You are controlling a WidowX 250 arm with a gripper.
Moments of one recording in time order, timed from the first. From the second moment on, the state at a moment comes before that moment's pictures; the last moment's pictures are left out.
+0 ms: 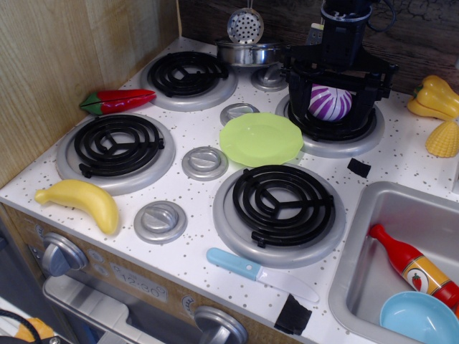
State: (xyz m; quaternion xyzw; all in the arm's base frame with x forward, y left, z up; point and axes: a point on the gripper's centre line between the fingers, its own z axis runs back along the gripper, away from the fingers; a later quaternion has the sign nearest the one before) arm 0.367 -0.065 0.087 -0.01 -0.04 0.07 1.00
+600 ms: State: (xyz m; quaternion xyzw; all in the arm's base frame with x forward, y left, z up) arm 0.335 -0.029 0.096 0.09 0.02 0.21 0.97
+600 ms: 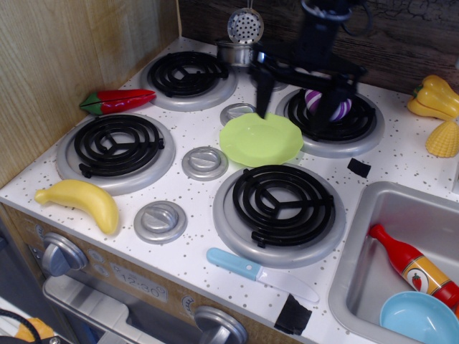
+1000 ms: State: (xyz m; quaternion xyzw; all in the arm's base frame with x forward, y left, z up) arm 0.293 0.013 0.096 0.12 -0.01 0.33 0.94
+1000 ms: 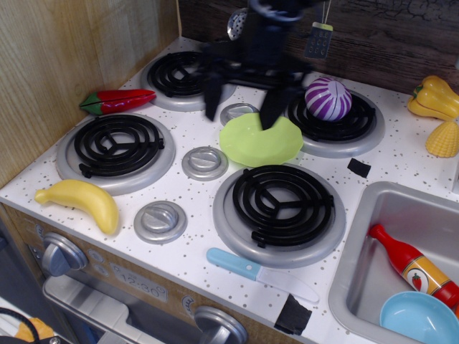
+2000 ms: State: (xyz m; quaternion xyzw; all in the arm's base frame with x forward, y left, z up) arm 0.209 0.101 0.035 0.11 -0.12 0.40 0.90
